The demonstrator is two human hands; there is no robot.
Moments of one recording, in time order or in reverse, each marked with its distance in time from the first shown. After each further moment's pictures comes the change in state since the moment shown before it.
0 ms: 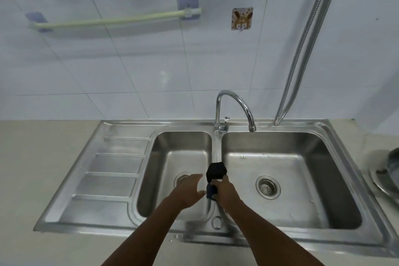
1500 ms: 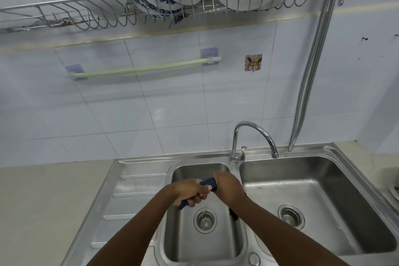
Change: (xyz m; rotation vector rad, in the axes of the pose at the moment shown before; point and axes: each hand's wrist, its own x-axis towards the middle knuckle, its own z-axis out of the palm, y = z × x) left_hand 0.003 -0.047 -0.148 -0.632 -0.450 0.013; right_hand 0.015 -0.144 -0.056 -0.155 0.276 -0.283
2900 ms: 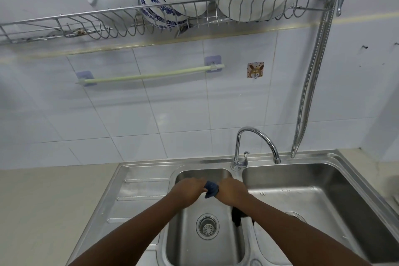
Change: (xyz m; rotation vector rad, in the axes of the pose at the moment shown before) left_hand -0.003 0.004 0.004 1.002 0.469 0.100; right_hand -0.013 -0.015 -0.034 -0.195 -0.174 0.068
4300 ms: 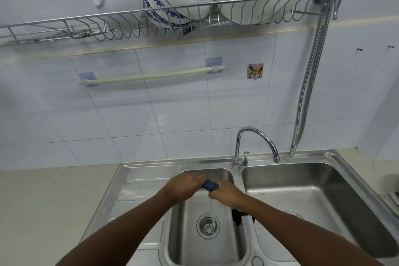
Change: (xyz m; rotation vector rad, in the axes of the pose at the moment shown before) left_hand -0.006 -0.032 -0.002 0.311 0.365 0.528; right_hand -0.028 -0.024 -0.012 0.665 -0.117 0.058
